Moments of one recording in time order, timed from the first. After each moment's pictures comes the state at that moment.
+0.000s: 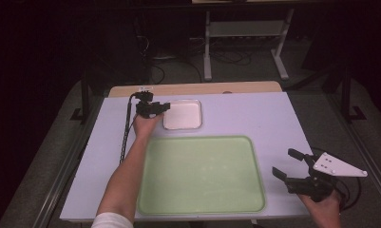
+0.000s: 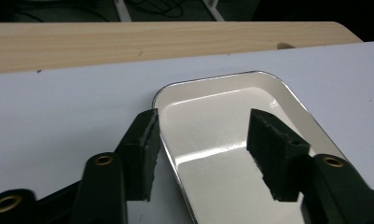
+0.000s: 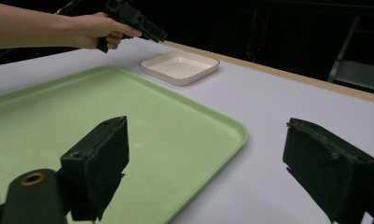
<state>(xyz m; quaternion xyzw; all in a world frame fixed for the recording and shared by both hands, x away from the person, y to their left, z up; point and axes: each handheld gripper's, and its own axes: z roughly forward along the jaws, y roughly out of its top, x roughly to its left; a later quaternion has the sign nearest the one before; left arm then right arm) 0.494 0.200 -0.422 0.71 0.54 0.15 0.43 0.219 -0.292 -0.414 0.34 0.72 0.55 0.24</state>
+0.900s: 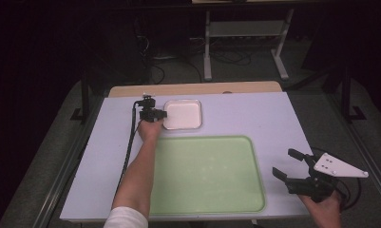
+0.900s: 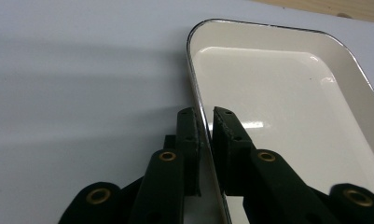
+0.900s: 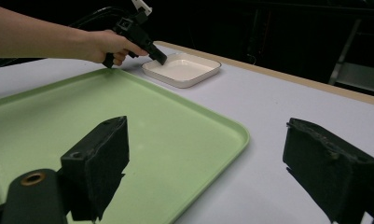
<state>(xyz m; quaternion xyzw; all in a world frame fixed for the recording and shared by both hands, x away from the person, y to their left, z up) 0.500 0.193 -0.452 0.68 0.63 0.11 0.36 0.218 -0.291 -0.412 0.33 0.72 0.56 0.24</state>
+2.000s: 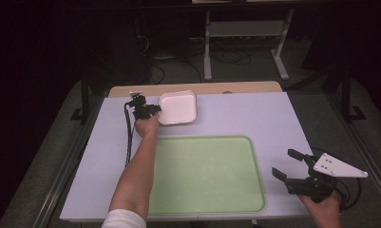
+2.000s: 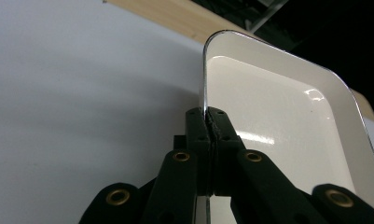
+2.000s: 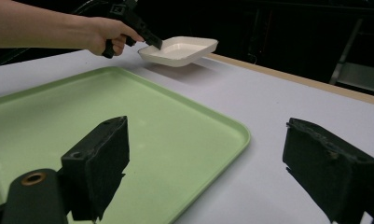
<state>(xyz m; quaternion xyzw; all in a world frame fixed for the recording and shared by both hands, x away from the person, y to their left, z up) 0.487 0.209 -0.428 0.56 0.69 0.10 0.44 0.218 -0.291 -0.413 0.33 0.72 0.56 0.24</state>
